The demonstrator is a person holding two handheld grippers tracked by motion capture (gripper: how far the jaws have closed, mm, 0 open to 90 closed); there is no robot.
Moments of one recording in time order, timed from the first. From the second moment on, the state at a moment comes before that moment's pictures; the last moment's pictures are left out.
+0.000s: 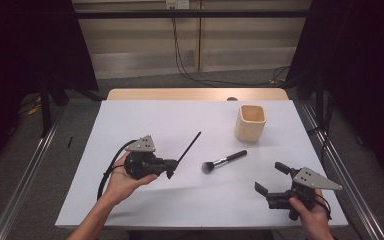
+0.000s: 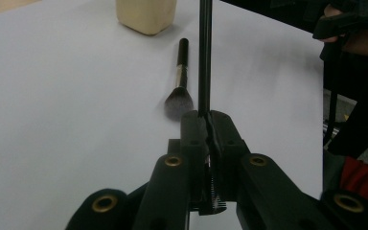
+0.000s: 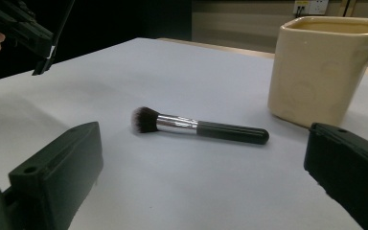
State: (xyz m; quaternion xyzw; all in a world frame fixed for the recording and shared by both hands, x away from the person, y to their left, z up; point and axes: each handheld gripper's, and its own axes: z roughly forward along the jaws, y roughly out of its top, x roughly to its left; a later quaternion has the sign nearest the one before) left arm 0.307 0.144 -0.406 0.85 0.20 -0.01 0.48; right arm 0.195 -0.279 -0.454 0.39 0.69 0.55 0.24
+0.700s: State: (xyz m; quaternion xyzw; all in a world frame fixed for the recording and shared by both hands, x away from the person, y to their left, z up) left arm 0.292 0.118 -0.402 0.89 0.15 -0.05 0.42; right arm 0.210 -0.246 -0.446 0.35 0.73 0.55 0.20
